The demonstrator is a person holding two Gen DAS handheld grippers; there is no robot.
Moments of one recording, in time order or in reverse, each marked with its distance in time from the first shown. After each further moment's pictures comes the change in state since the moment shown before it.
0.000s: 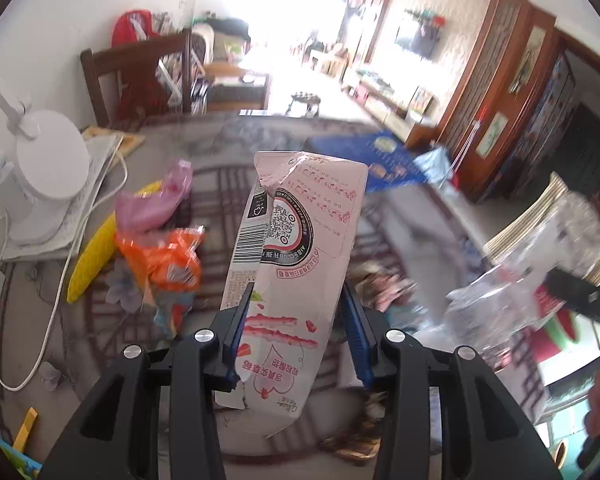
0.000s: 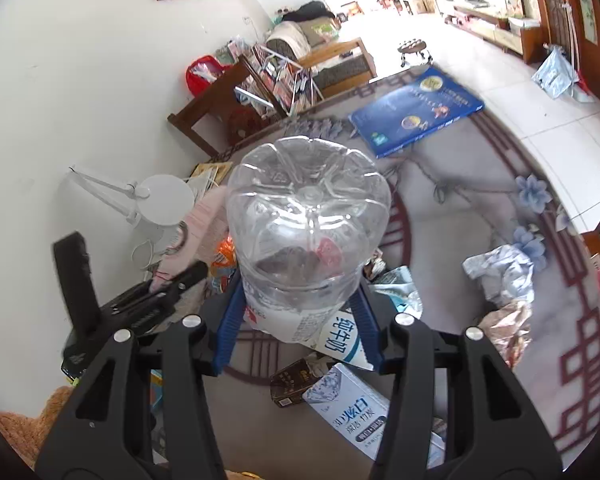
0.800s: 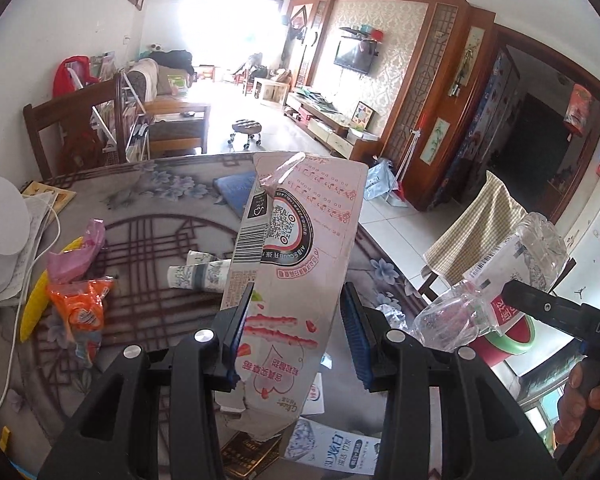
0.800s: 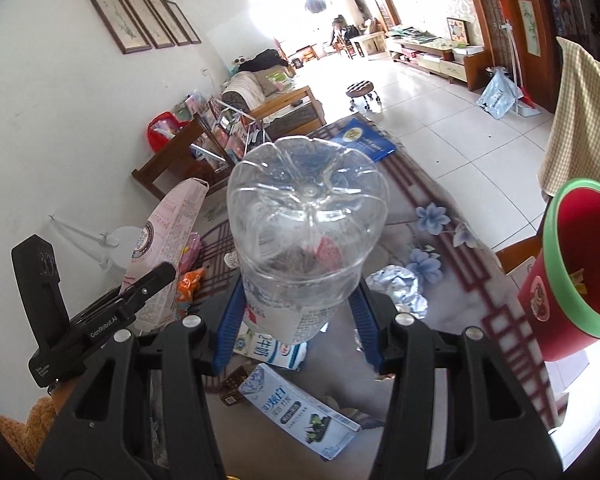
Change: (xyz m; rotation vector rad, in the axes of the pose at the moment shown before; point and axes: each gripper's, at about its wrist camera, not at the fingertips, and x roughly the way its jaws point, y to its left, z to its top) left arm -0.022 -0.110 0.010 0.115 -0.079 -0.152; right arm -0.098 -0.061 -0.009 0.076 -0.177 -0.142
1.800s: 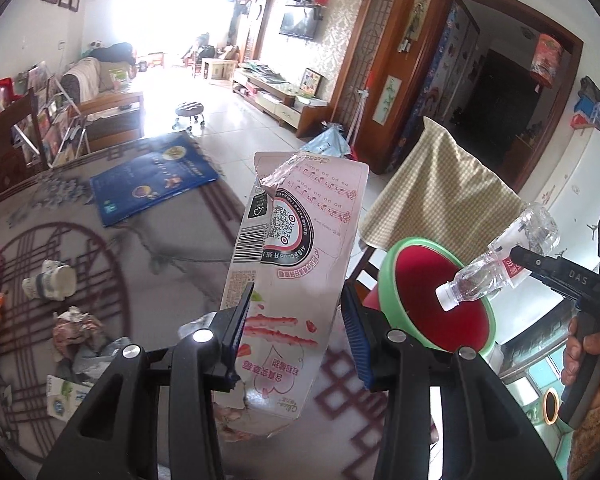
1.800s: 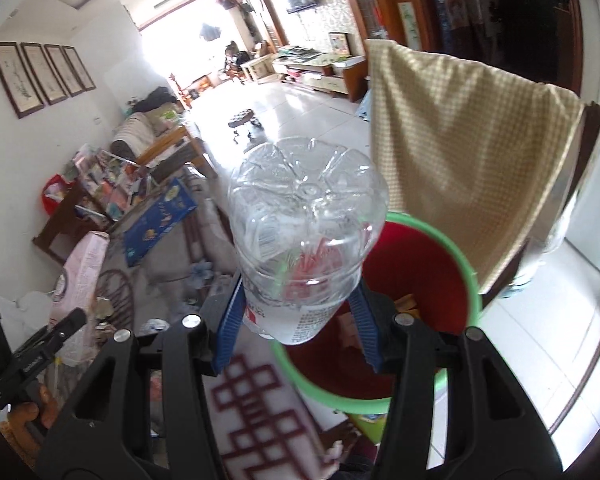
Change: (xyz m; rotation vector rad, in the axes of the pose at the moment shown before) left arm 0.091 -0.209 -0.001 0.114 0.106 -0.109; right arm -0.110 -0.257 0.043 0.159 -0.081 -0.347
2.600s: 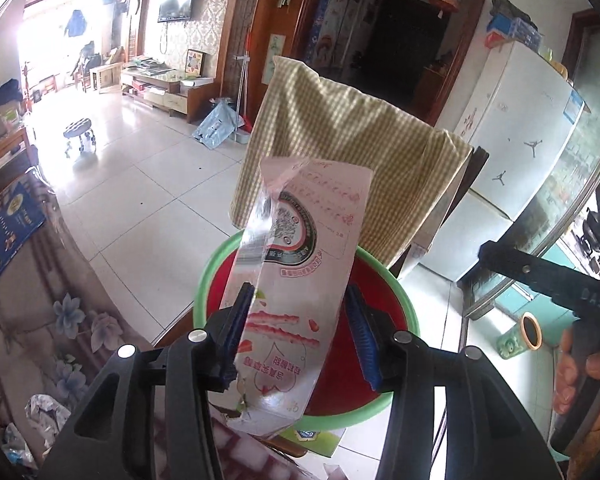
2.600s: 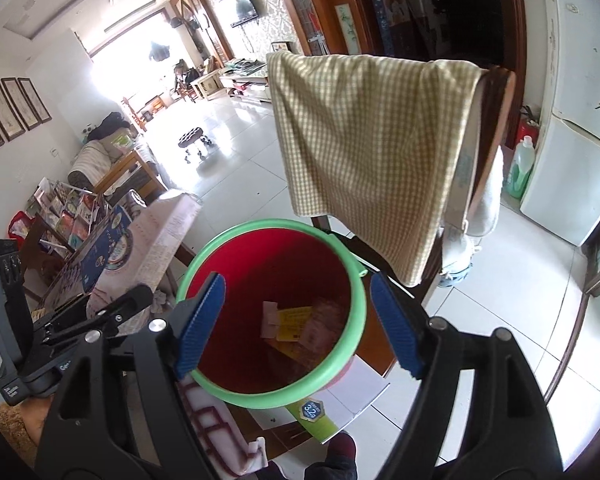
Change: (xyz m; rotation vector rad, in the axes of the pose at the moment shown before) left arm 0.111 -0.181 0.008 0.274 0.114 -0.257; right arm -0.039 -0.096 -0.010 0.120 -0.046 -0.128
